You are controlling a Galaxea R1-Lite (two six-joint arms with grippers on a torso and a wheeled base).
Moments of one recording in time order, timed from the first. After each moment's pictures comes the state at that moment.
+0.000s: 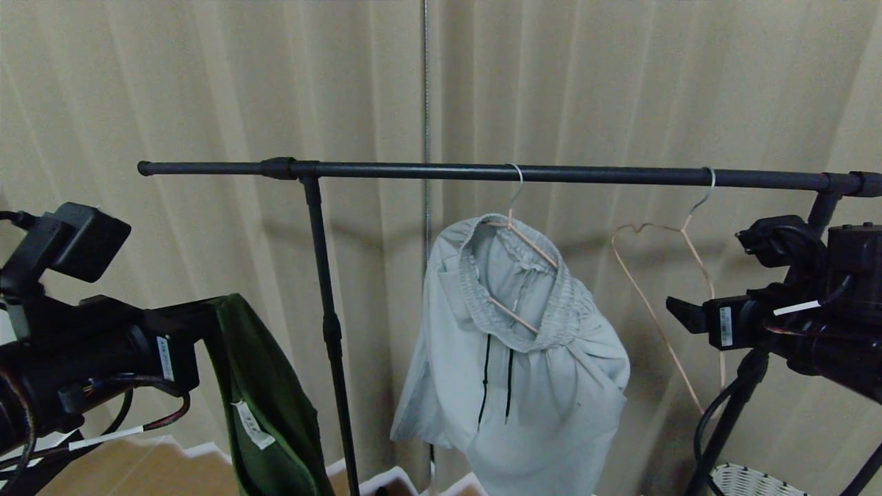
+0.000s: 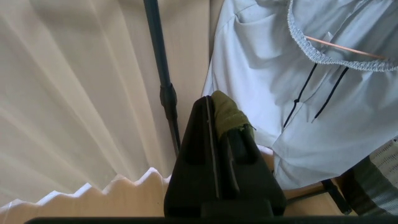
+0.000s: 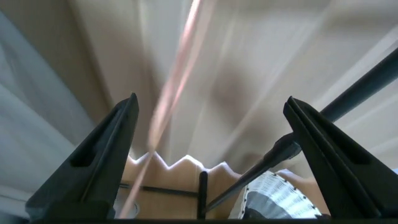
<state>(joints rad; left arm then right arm) -0.28 1.21 -0.54 -0.39 -0.07 0.04 0.20 1.50 -0.63 -0.43 -0.30 0.02</state>
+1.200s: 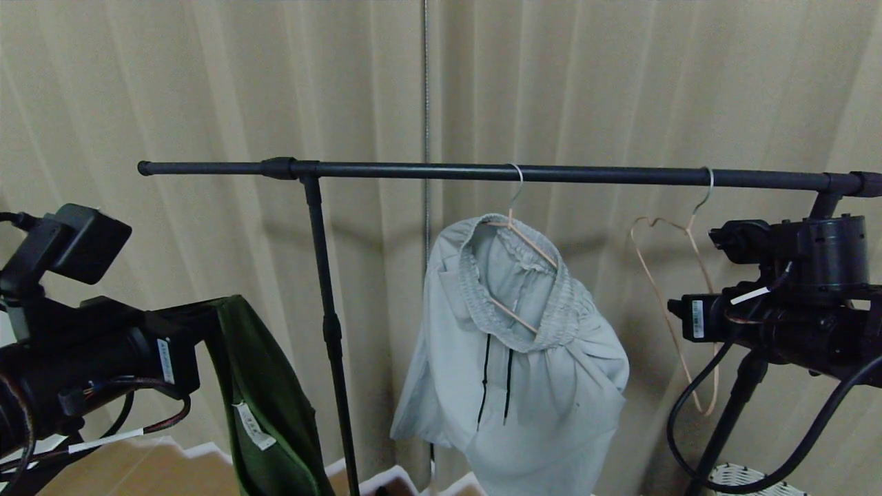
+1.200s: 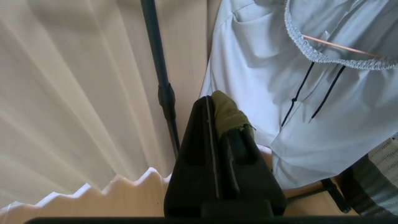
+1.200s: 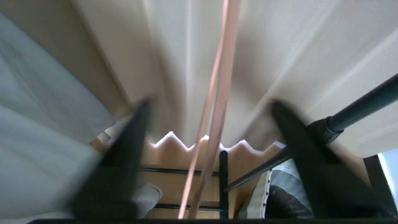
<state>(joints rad) -0.29 1.20 -0.54 -0.39 -0.07 0.04 0.21 1.60 -0.74 -0.29 -0.30 0.15</state>
